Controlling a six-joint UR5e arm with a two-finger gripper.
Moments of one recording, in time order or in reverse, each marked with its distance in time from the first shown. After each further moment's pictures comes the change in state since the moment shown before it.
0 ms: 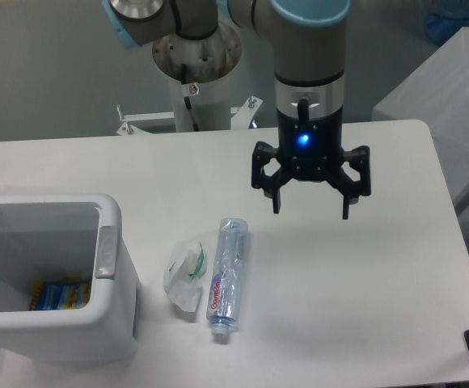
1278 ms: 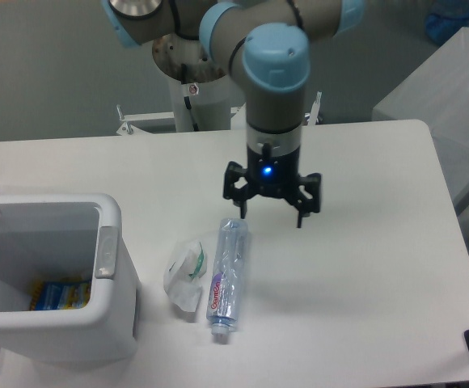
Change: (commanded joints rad) arm -0.107 0.031 -0.387 0.173 -0.003 0.037
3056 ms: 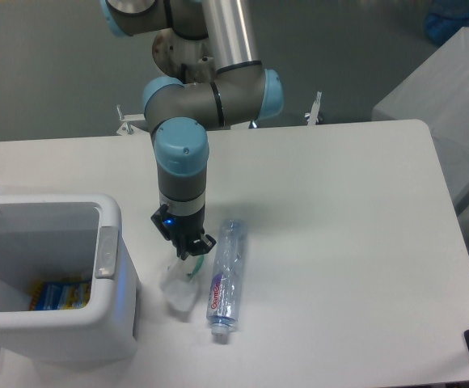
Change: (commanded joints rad) arm -0.143 -0.138 -0.106 0.187 -0.029 0.062
